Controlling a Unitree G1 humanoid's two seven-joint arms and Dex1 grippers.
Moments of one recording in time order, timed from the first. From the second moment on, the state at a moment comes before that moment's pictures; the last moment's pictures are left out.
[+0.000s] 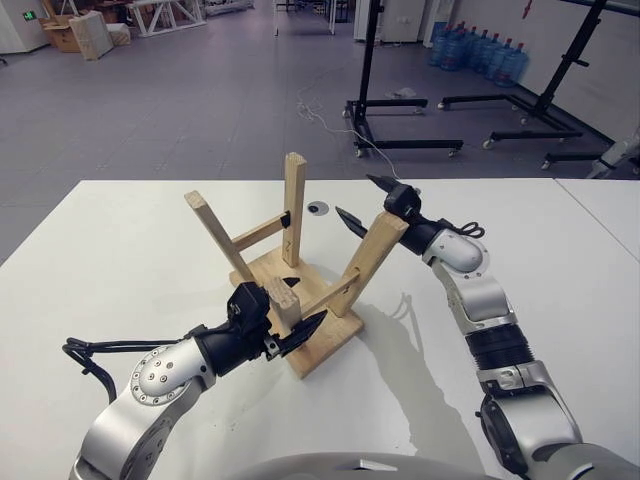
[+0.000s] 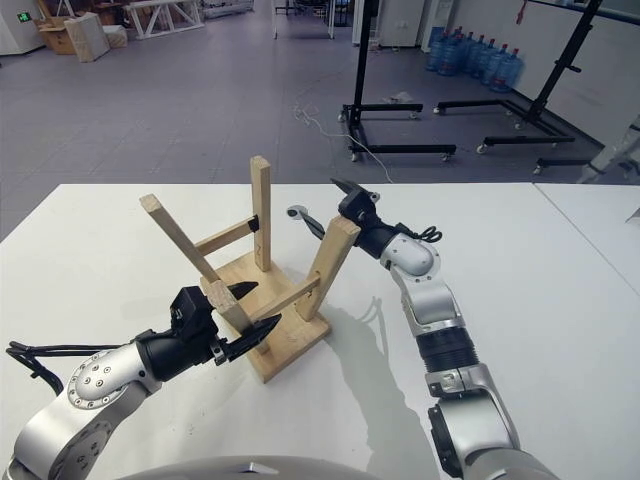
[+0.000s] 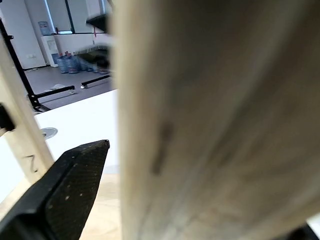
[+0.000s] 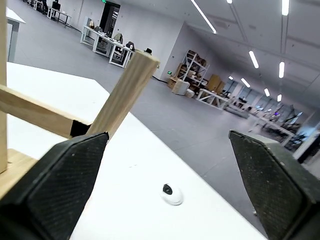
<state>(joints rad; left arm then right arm) 0.21 0.50 -0.18 -0.73 -0.41 0.45 -0.50 -0.47 -0.32 0.13 0.10 0.08 -0.05 0.58</state>
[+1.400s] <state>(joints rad) 0.17 0.58 -0.06 -0.66 -0.42 0.36 -0.72 -0.55 -0.19 0.12 0.14 0.07 -0.06 0.44</state>
